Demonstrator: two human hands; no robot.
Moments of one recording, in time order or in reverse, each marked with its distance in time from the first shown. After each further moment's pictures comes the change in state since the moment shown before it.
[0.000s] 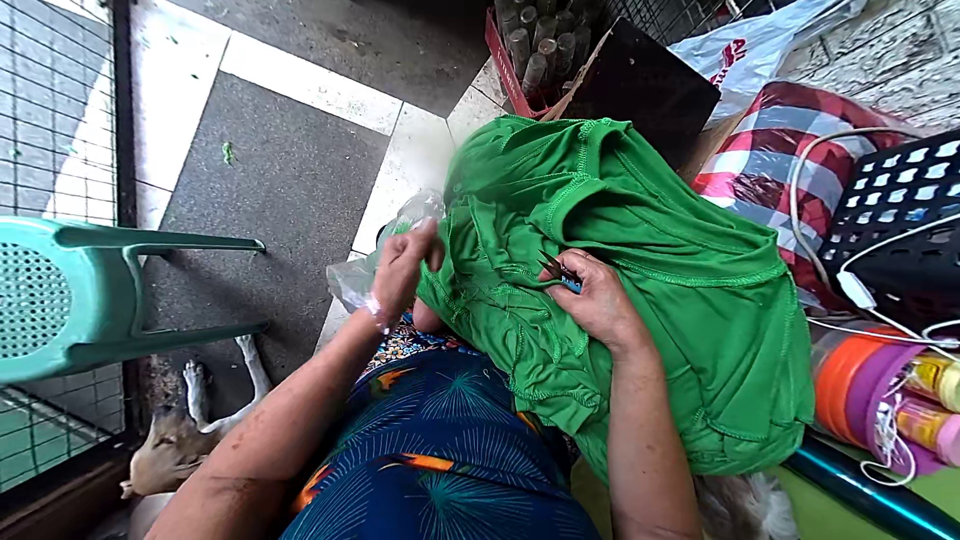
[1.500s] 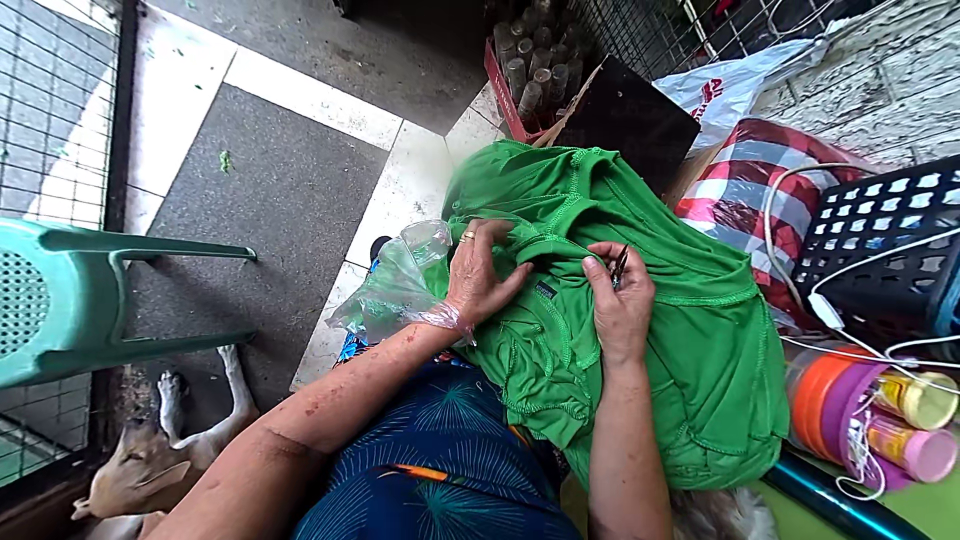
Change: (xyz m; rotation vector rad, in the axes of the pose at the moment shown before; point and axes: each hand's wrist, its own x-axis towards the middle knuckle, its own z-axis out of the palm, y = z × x) left_hand 0.023 -0.008 0.082 0.471 0.166 0.458; right_hand 0.001 0.002 0.002 0.349 0.559 0.028
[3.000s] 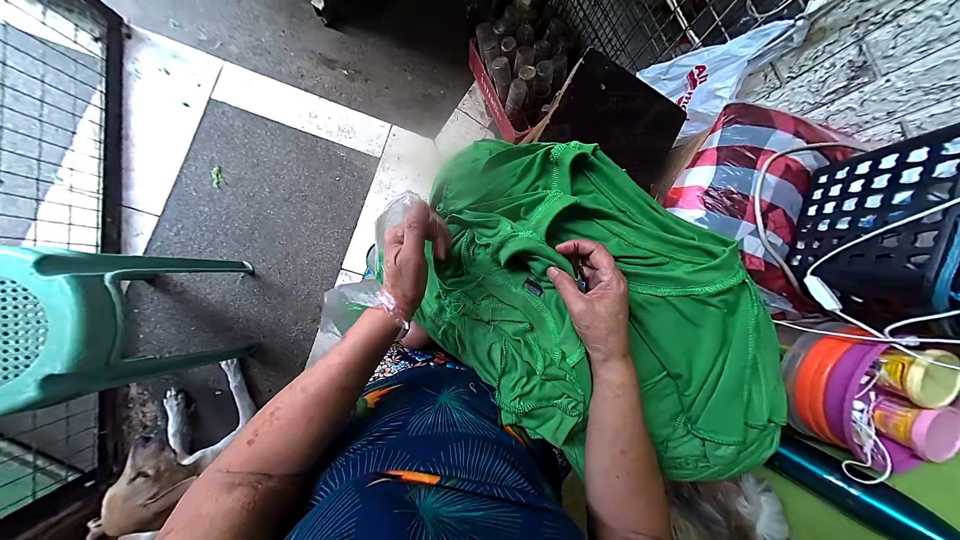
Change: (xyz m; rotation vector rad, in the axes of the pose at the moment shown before) left_hand 0.024 -0.012 -0.054 -0.409 0.003 -0.251; right_hand -0.005 0.001 0.001 -0.026 -0.129 -0.080
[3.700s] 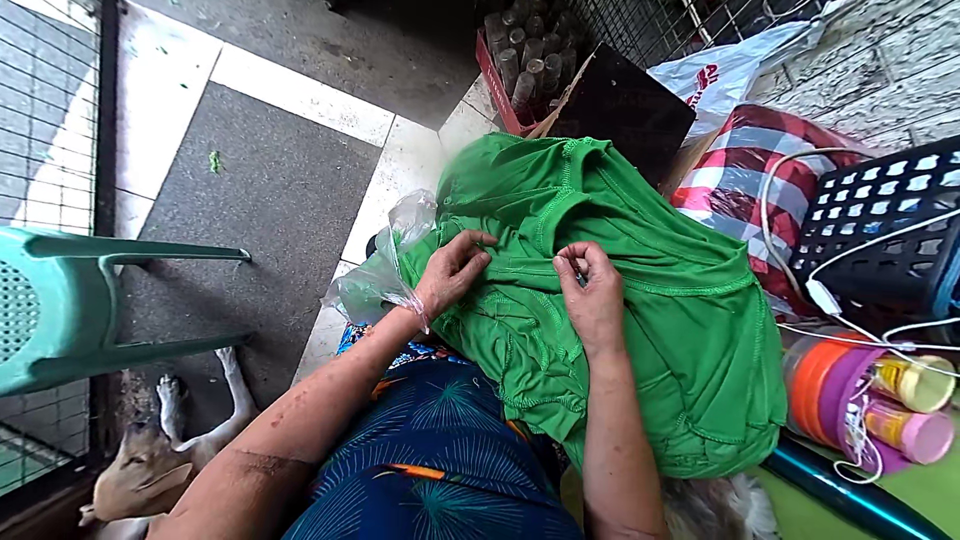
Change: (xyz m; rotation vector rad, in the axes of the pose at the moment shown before) left_hand -0.034 -0.025 0.011 0.111 -0.331 -0.137; right_hand 0.001 0.001 0.008 -0.298 -0.032 0.108
